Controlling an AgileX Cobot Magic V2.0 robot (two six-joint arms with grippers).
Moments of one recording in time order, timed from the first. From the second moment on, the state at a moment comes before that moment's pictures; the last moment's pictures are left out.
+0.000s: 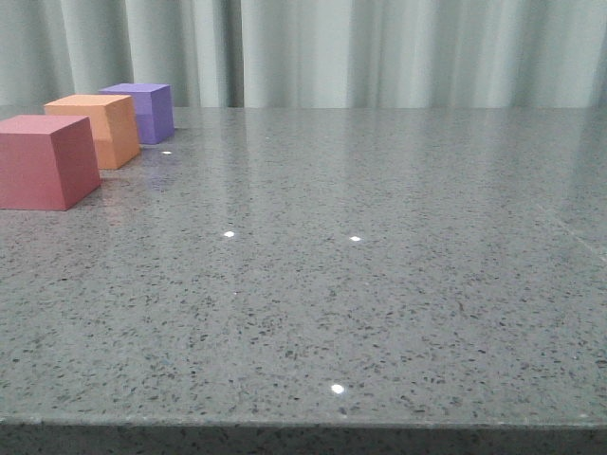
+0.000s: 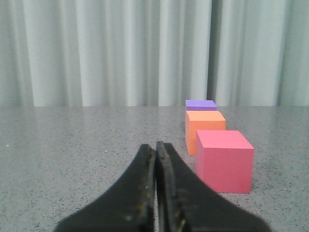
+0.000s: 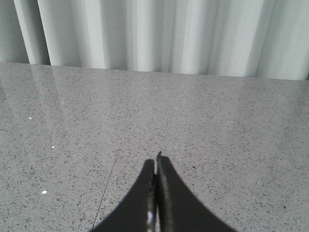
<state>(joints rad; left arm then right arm) -0.07 0.00 0.00 0.05 -0.04 -0.09 0.10 0.44 -0.43 -0.14 0.21 0.13</state>
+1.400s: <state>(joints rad) -0.07 0.00 0.00 0.05 -0.04 -0.09 0.10 -0.01 -0.03 -0.07 0.02 0.13</state>
